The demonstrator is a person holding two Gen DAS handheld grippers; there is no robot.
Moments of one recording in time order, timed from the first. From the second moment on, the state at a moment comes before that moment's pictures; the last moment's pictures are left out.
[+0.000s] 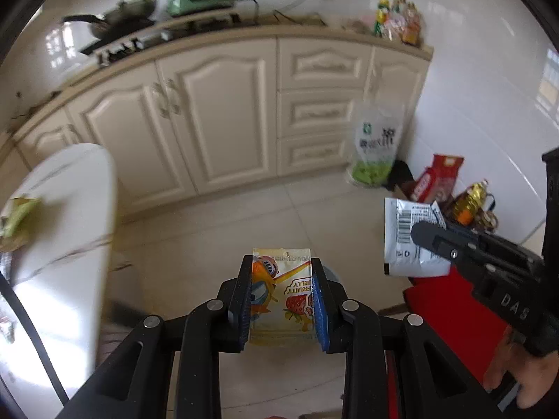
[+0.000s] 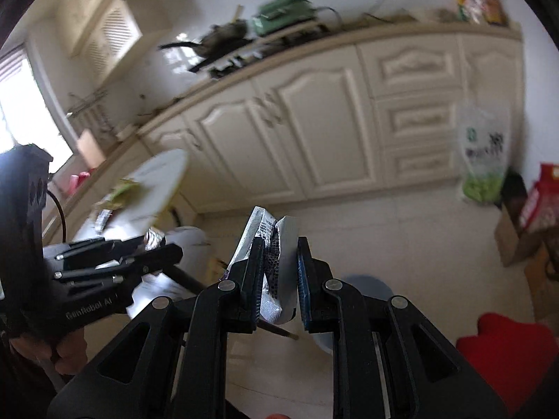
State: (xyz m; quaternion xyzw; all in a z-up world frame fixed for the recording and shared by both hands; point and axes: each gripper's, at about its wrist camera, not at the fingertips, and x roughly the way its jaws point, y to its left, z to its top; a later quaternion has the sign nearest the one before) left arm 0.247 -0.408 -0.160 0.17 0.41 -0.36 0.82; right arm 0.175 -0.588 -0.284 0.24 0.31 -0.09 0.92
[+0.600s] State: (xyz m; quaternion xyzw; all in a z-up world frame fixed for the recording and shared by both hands) left arm 0.367 -0.539 -0.270 0.20 0.48 -0.34 0.79; right arm 0.197 -0.657 -0.408 0.32 0.38 -0.11 0.86
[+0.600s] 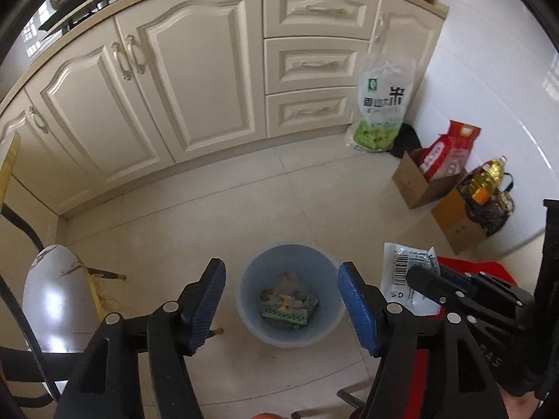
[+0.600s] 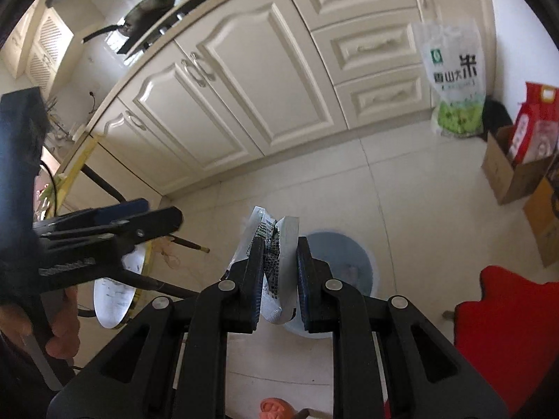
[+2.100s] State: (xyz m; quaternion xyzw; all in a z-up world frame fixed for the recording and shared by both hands) left arm 0.068 -0.062 -0.022 0.03 0.15 -0.11 0.98; right arm 0.199 -0.315 -0.083 0.06 0.14 0.05 0.99
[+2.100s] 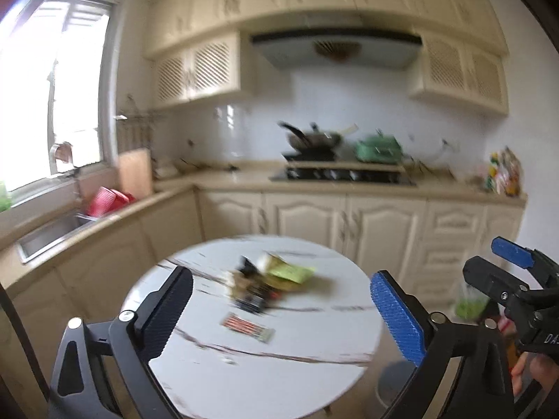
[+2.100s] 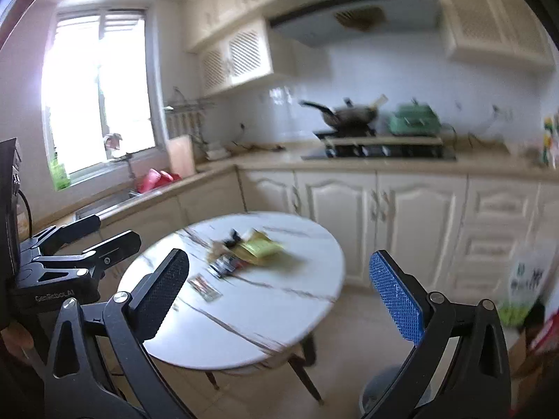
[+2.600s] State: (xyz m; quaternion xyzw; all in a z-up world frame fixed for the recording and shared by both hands) left arm 0.043 0.021 -0.059 -0.01 0.13 -0.02 0.99; right arm 0.234 -0.196 -0.076 -0.03 0.14 0.10 0.99
